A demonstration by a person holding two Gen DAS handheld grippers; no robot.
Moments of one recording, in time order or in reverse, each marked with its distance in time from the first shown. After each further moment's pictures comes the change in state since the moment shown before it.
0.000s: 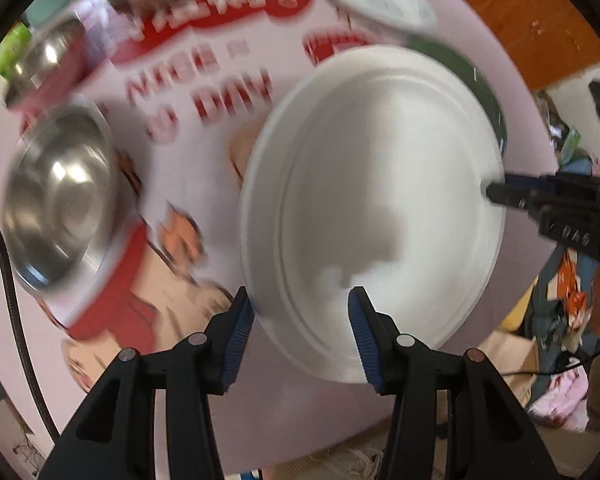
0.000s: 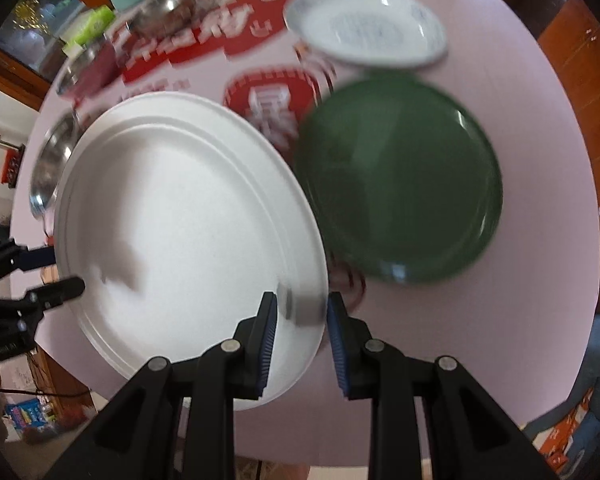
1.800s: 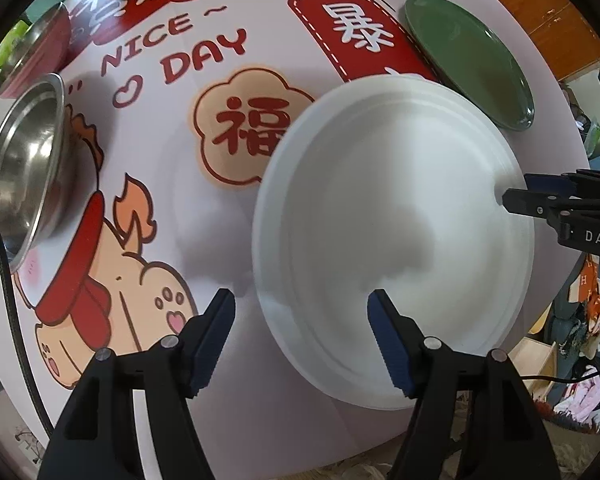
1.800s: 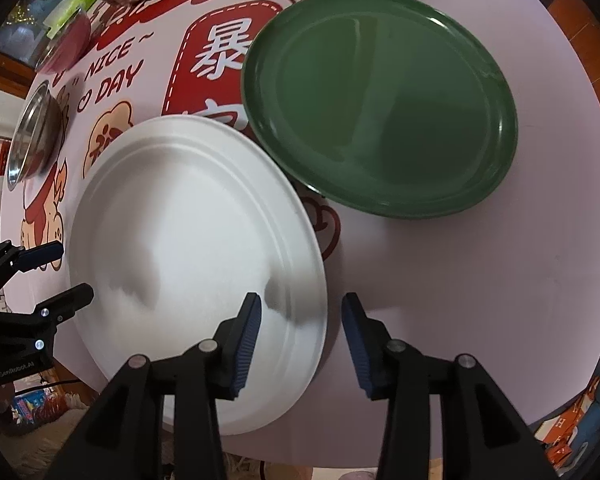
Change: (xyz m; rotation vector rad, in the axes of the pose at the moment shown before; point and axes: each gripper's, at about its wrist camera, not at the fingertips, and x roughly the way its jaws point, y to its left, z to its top) left arm 0.040 -0.033 0.012 -0.017 -0.015 0.100; right arm 0.040 -0.015 -0.024 0.023 0.049 0.027
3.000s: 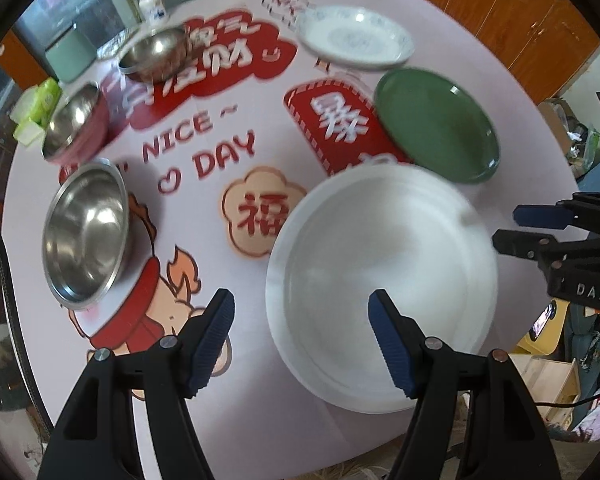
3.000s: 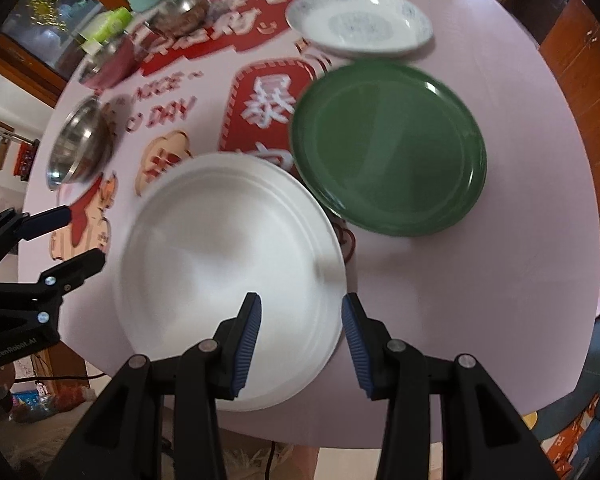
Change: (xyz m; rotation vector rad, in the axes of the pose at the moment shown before) left arm -0.082 -0.033 -0.003 0.055 -0.213 0.079; right arm -0.074 0.022 -0.021 -0.057 -0.152 0.022
